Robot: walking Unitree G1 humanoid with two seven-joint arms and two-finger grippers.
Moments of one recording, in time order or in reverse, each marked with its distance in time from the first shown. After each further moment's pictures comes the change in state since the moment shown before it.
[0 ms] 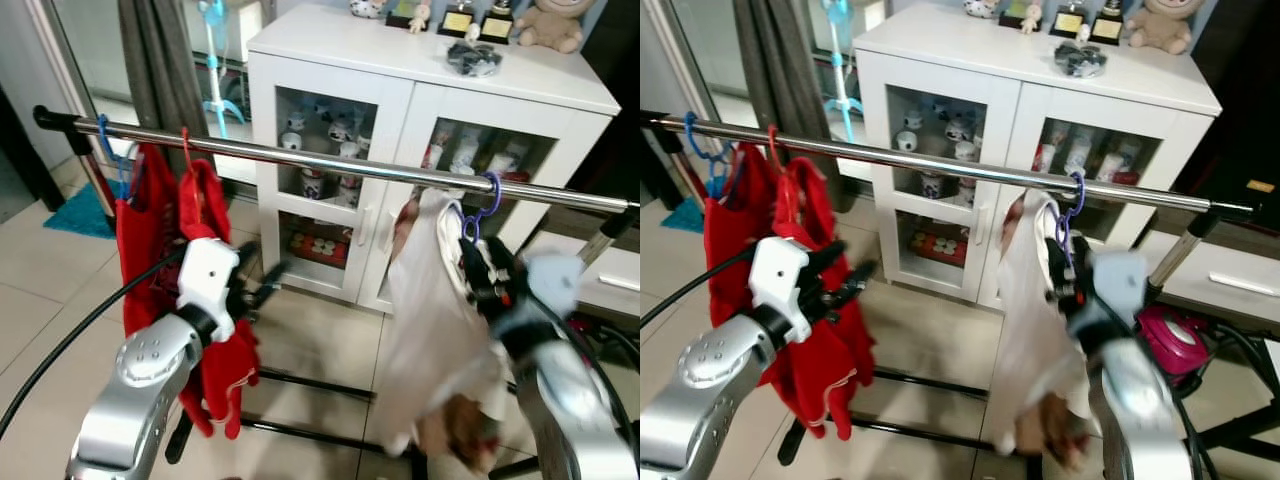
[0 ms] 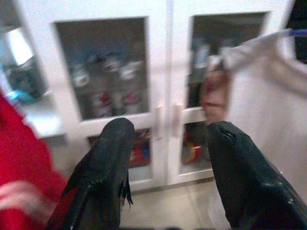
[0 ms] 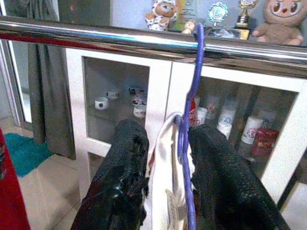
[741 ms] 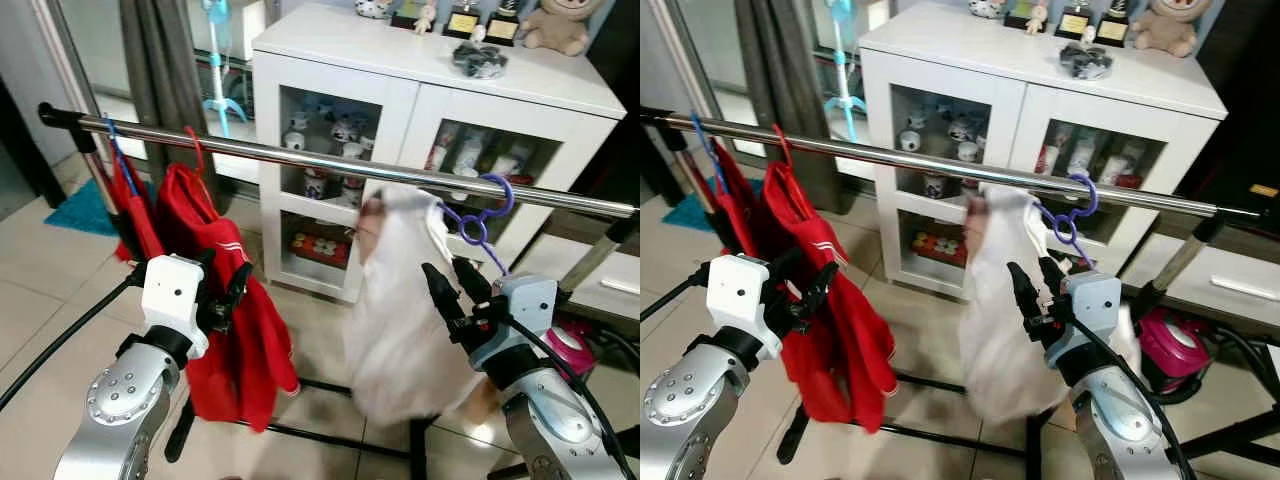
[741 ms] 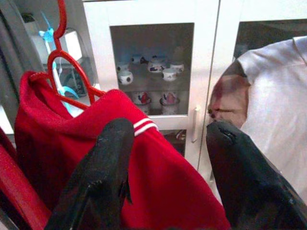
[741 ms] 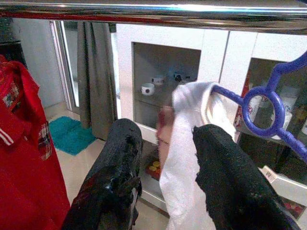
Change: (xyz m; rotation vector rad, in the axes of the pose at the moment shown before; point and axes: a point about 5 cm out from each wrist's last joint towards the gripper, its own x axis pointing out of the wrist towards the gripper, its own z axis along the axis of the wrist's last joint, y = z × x) left arm -0.028 0.002 0.005 0.009 -0.032 0.158; right arm -0.012 0.023 -0.008 0.070 0.060 0.184
